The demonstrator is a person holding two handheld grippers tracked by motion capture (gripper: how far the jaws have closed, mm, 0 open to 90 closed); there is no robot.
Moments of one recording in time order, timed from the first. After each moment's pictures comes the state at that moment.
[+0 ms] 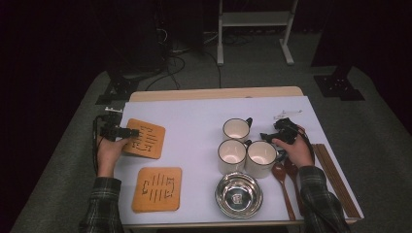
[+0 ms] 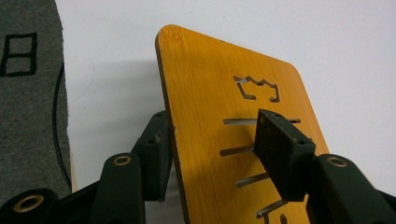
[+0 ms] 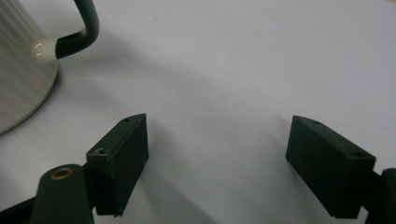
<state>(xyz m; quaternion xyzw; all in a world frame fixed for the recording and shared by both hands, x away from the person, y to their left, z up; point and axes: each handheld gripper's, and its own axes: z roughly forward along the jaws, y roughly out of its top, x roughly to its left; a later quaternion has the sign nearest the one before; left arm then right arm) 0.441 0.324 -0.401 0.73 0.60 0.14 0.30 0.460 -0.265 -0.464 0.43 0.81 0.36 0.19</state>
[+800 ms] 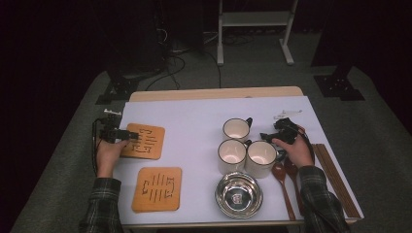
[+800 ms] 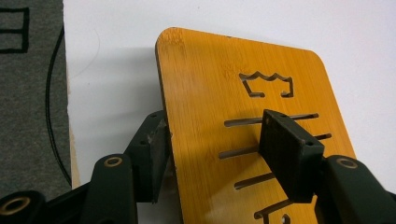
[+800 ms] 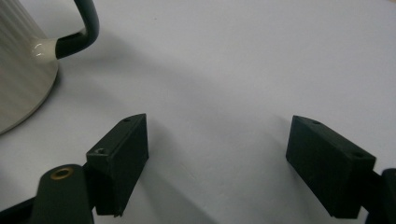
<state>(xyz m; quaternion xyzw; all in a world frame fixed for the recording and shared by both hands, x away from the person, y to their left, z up) 0.445 0.336 -0.417 0.72 0.62 0.11 0.29 0.460 -0.265 -0.465 0.43 0.81 0.36 0.19</state>
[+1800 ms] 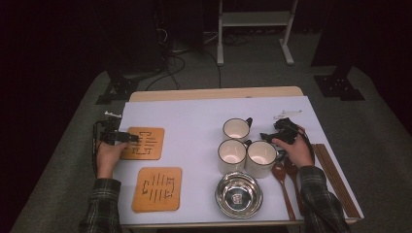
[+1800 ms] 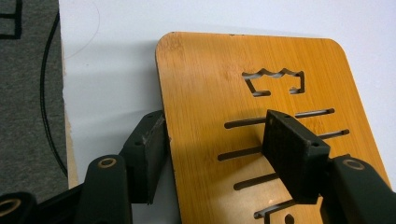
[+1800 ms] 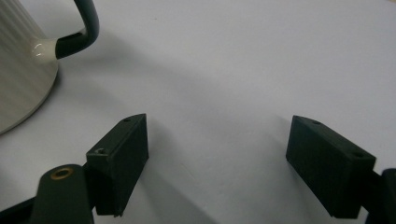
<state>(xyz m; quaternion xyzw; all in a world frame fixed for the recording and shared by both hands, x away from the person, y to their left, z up) 0.448 0.339 -0.429 0.72 0.63 0.10 0.28 0.460 -0.265 -0.464 0.43 0.81 0.36 0.19</state>
